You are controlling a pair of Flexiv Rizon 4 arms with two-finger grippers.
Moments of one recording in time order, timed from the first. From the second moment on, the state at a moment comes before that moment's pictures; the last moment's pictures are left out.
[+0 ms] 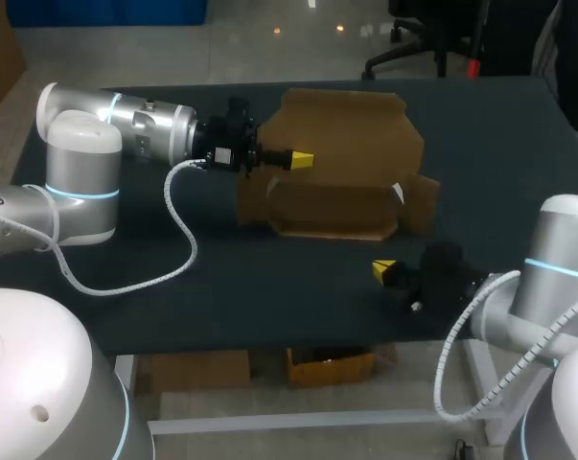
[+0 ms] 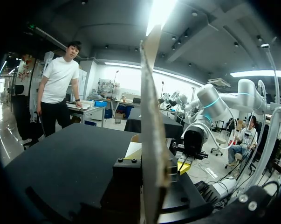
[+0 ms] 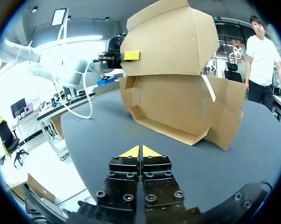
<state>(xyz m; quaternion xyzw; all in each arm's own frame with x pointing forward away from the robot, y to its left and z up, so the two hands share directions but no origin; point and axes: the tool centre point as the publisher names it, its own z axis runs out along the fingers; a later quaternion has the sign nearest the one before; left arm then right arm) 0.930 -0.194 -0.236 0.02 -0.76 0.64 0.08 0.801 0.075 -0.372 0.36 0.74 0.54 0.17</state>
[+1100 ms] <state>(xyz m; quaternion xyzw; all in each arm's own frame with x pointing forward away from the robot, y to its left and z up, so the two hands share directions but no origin) 0.930 -0.194 -0.236 0.02 -0.76 0.64 0.08 0.802 -0.028 -0.347 0.29 0.79 0.51 0.16</state>
